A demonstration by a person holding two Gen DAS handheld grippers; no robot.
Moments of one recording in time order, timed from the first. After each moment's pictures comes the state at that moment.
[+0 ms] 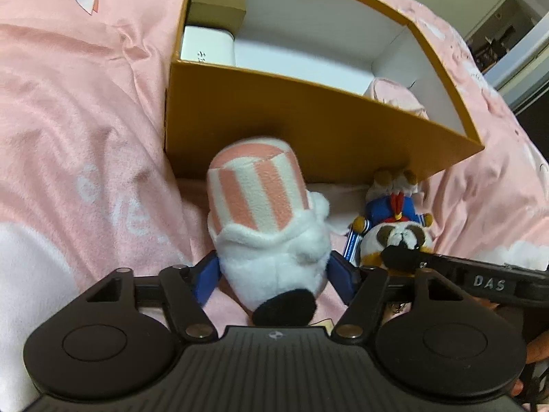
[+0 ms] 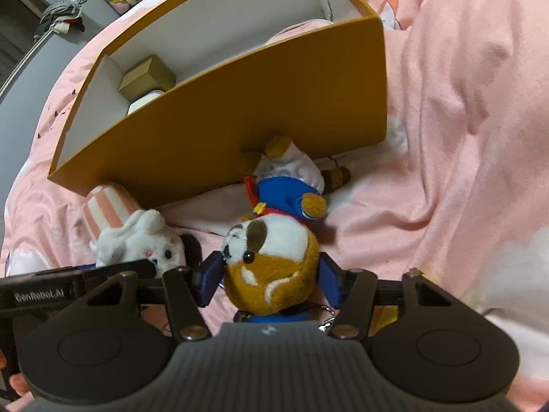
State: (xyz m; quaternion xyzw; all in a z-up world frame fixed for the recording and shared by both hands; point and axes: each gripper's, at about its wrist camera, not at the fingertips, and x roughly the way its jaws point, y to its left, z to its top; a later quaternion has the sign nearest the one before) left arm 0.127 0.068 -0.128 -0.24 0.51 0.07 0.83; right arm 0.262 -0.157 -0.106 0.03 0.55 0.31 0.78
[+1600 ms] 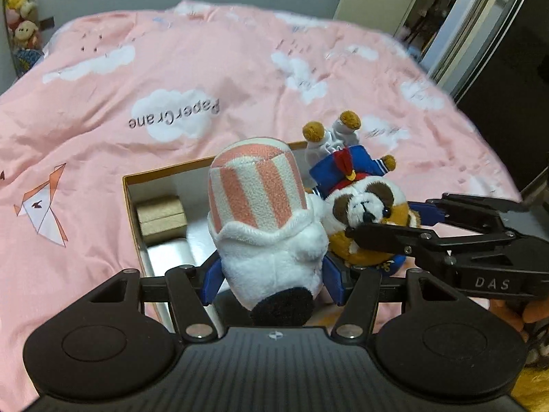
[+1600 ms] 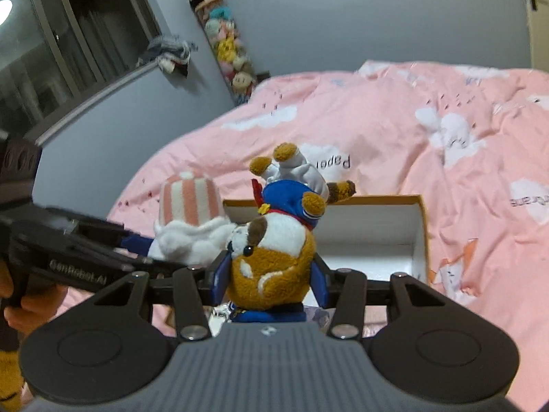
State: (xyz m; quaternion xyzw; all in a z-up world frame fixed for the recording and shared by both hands) left arm 0.256 0.100 0.018 -0.11 0.49 -0.02 0.87; right arm 0.334 -0.100 0.065 -0.01 0.38 0.45 0.81
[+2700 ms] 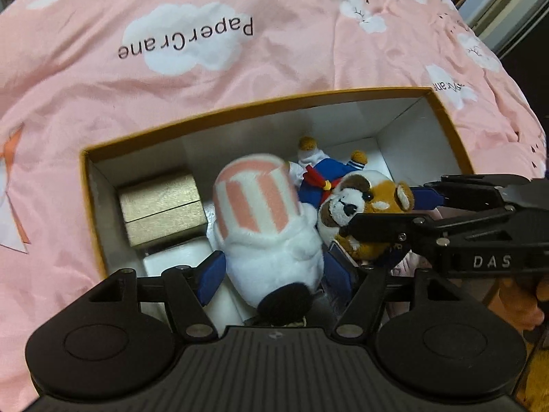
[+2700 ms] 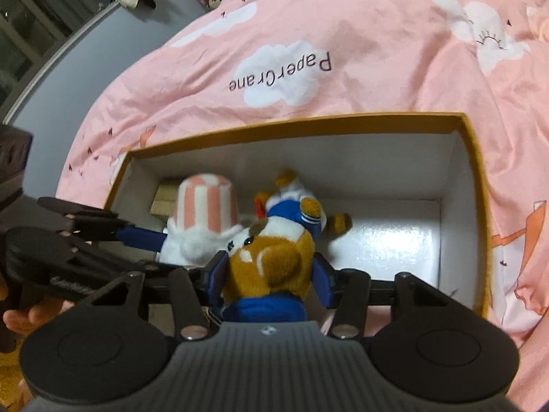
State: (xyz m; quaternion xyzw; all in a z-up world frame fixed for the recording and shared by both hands) left arm 0.330 0.139 -0.077 -0.12 0.58 -0.01 0.81; right arm 0.433 -0.041 -0.047 -0.01 0.51 0.45 0.73
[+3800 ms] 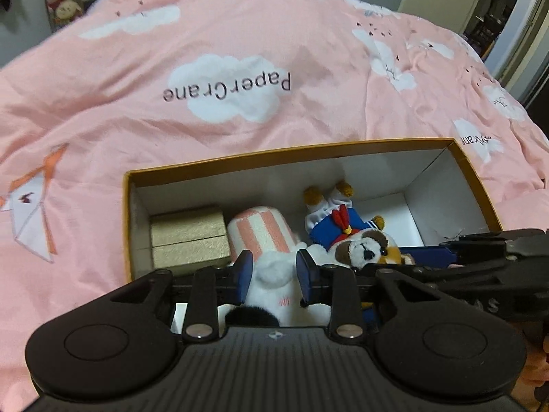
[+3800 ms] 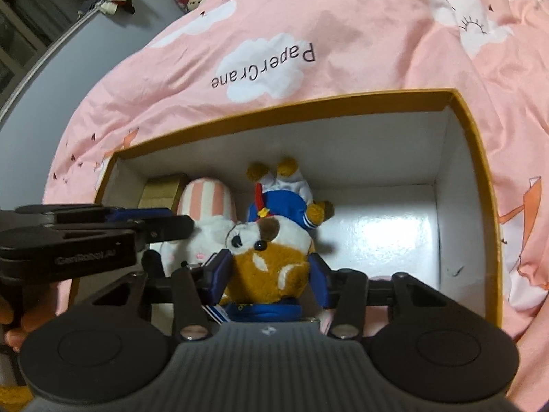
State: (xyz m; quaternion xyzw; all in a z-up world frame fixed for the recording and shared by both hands) left arm 0.312 0.134 -0.077 -0.11 0.48 0.08 0.87; right arm 0.425 -0.029 -0.058 -0.02 0.52 0.41 0.75
